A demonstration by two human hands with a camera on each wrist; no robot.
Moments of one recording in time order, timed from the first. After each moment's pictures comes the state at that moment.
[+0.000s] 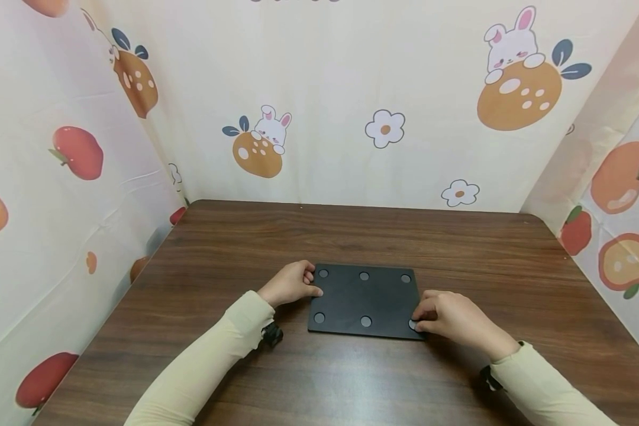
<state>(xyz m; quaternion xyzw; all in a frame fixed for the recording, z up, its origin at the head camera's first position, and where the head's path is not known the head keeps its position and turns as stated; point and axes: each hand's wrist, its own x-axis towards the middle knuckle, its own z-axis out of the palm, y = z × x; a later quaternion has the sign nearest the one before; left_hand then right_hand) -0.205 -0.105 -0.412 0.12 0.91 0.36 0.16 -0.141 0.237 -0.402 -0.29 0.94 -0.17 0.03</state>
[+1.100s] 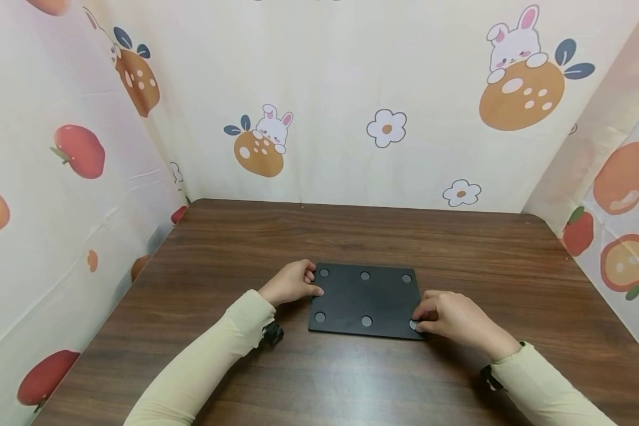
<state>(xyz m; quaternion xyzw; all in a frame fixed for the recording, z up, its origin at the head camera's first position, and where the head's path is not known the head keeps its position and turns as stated) -0.207 -0.106 -0.414 0.12 0.91 0.36 0.16 -0.141 0.237 -0.401 -0.28 0.94 -0.17 0.04</state>
